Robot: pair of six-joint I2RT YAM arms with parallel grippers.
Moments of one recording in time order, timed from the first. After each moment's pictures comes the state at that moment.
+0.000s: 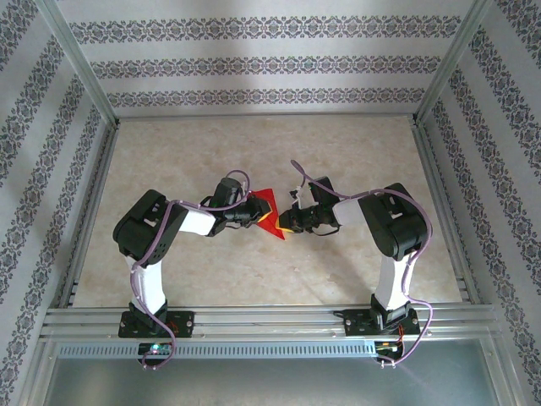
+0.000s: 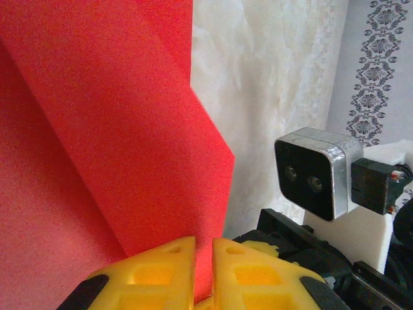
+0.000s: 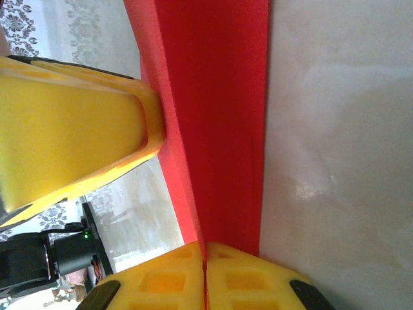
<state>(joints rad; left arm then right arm) -0.49 1.92 0.81 0.49 0.53 -1.13 0.41 1.92 0.82 0.13 -0.89 0.62</state>
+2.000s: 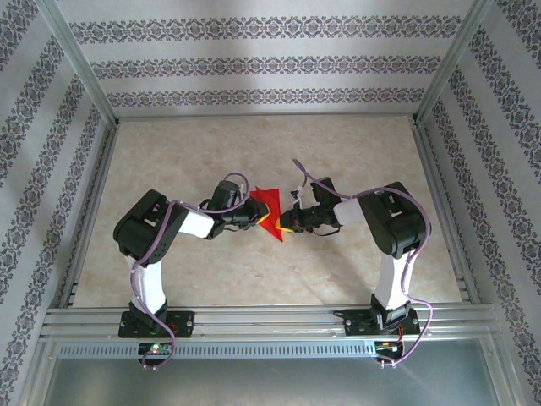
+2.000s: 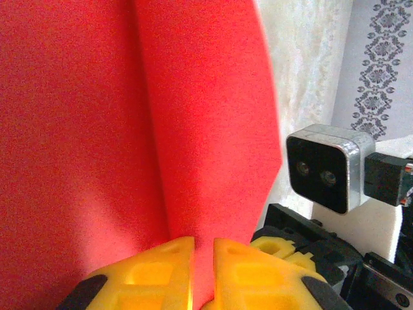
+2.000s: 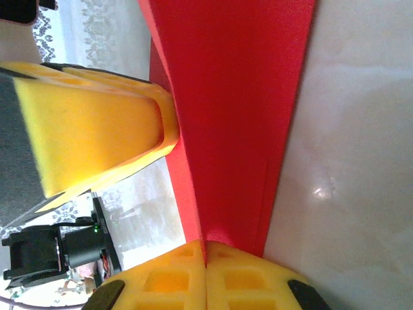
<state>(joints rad) -0.48 1.91 0.76 0.54 0.52 -1.13 0.39 1.94 0.81 0.17 -0.94 0.61</state>
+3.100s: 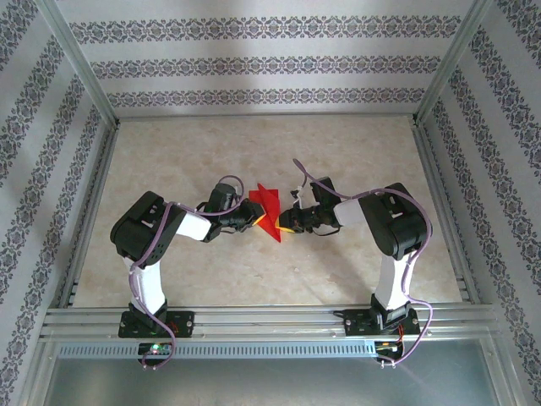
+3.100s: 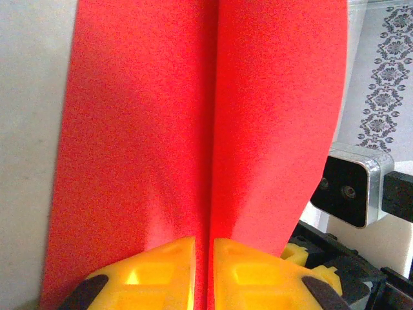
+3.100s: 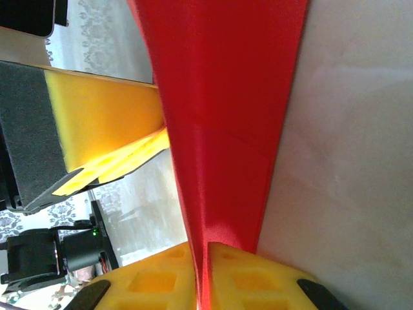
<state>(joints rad) -0.47 1.90 0.73 0.55 0.47 -1.16 0.39 1.92 0.81 0.17 -0.92 0.63</state>
